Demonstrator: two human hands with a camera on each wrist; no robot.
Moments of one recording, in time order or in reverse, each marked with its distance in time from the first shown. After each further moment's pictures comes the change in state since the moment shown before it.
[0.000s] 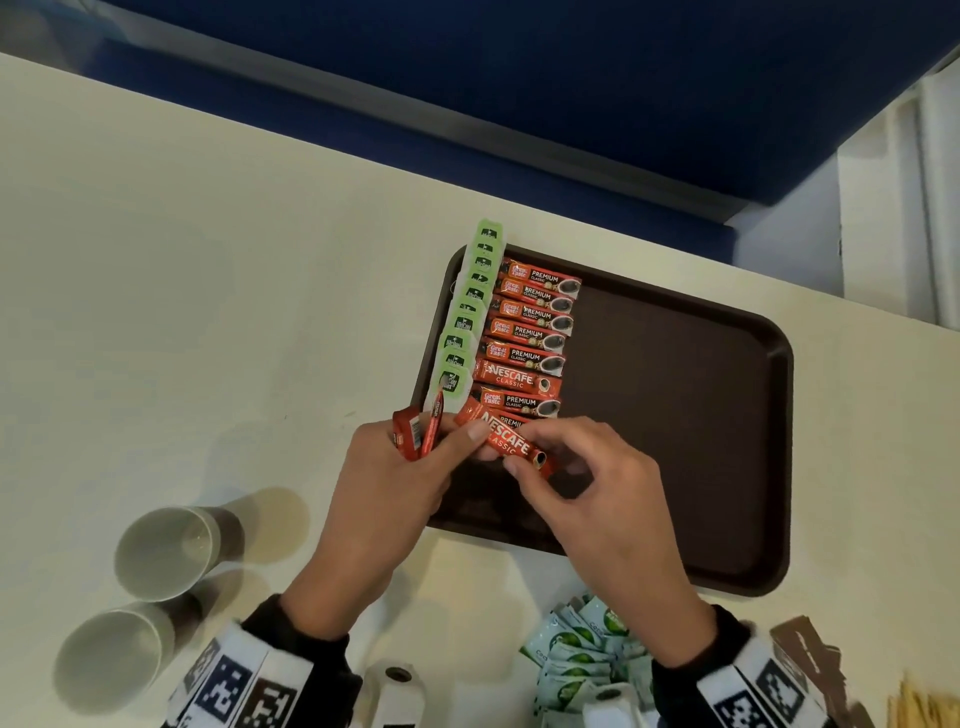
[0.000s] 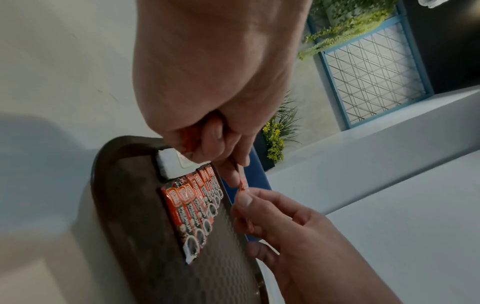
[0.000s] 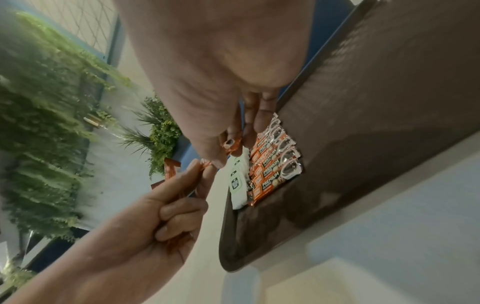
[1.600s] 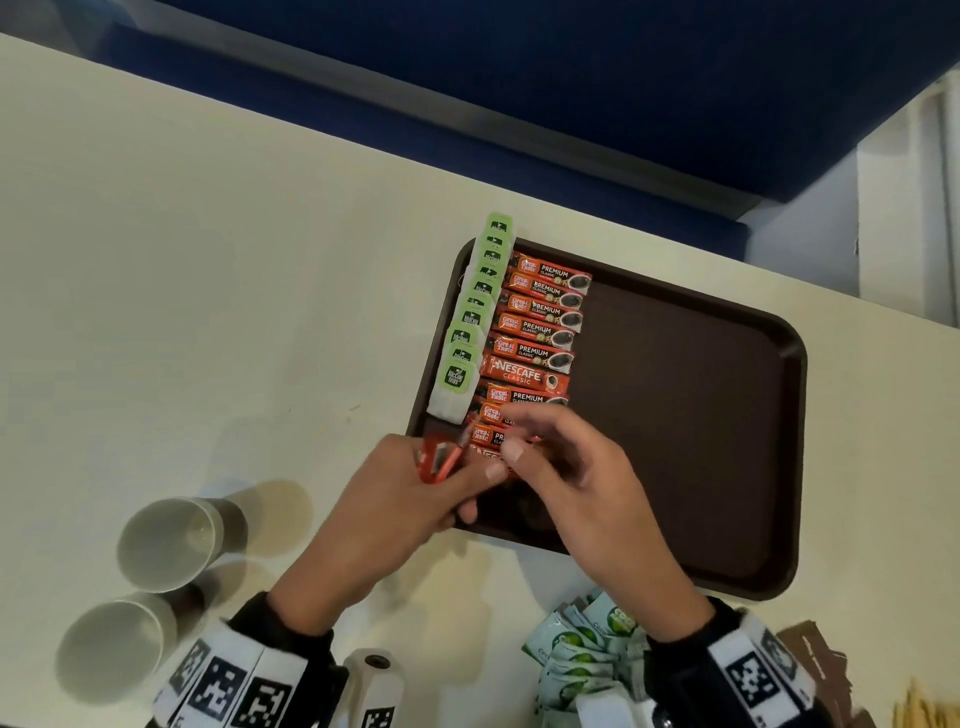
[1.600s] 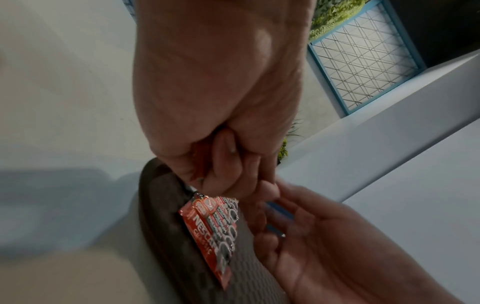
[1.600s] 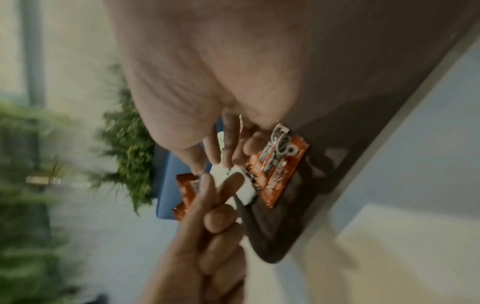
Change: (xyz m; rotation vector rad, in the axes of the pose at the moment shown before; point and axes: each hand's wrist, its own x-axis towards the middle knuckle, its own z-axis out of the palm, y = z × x) left_hand 0.001 -0.005 -0.012 0.172 -0.240 -0.112; right_hand 0.009 -0.004 0.008 0.428 -0.172 0.176
